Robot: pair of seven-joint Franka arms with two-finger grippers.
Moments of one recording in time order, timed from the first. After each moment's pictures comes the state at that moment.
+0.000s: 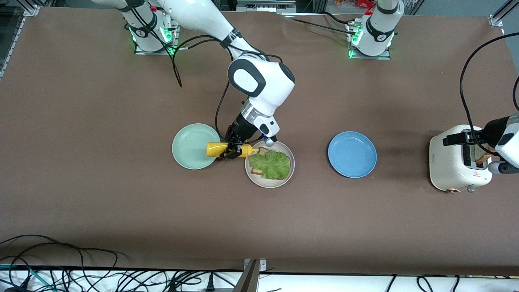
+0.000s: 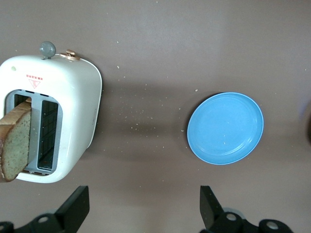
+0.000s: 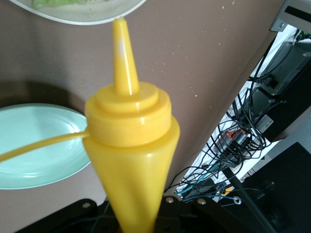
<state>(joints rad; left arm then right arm) 0.13 0.39 -0.01 -1.32 -0.04 1.50 0.02 0.84 0.80 -0.02 -1.22 -0.86 1.78 -0.50</state>
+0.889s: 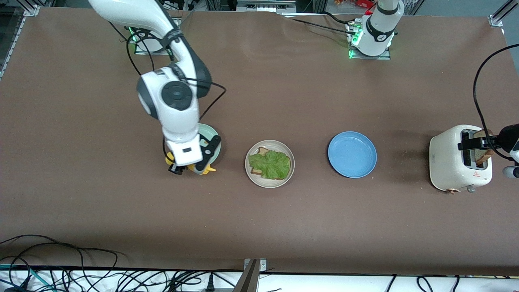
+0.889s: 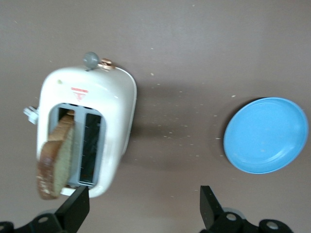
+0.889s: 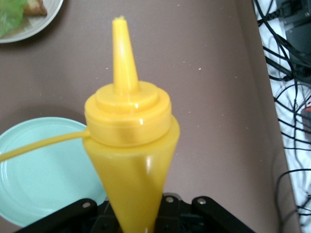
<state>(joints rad) 0.20 0.44 0.00 -1.32 0.03 1.56 0.16 0.47 0.48 -0.03 -1.58 -0.24 2.22 -0.52</state>
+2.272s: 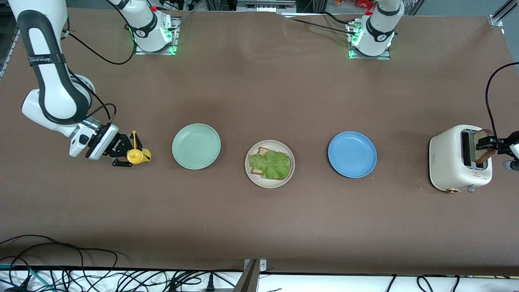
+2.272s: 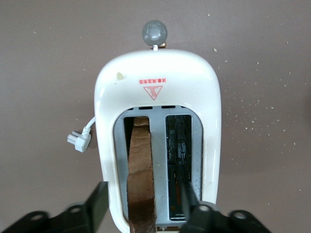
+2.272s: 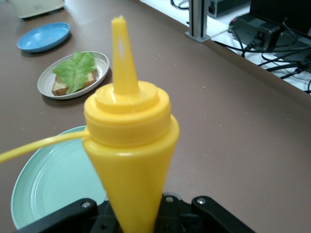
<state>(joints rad) 0.36 0.46 0.01 -1.57 0.13 1.88 0.52 -0.05 0.34 0.02 -2.12 1.29 2.32 -2.05</state>
